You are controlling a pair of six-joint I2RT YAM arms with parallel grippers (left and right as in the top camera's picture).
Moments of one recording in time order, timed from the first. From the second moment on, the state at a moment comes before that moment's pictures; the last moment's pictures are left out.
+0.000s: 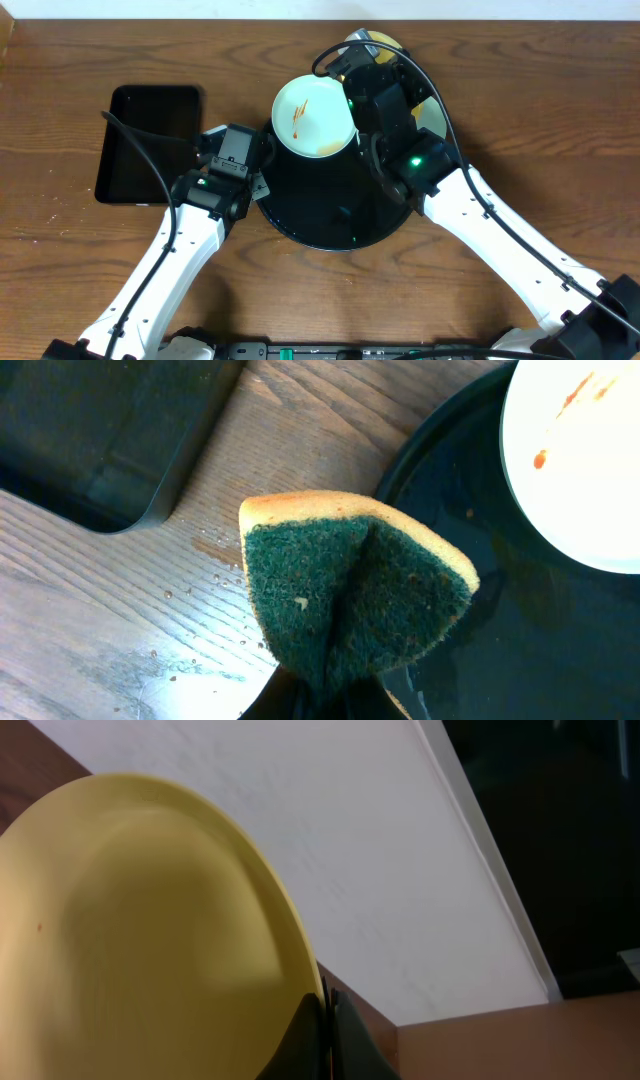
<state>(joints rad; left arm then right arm) -0.33 1.33 0.98 -0.80 -0.30 -0.70 0.68 1.61 1.40 -0.22 0.87 -0.64</state>
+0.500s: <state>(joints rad) -0.33 1.33 0.98 -0.80 -0.30 -0.70 0.38 1.61 1.41 -0.55 0.35 -0.14</state>
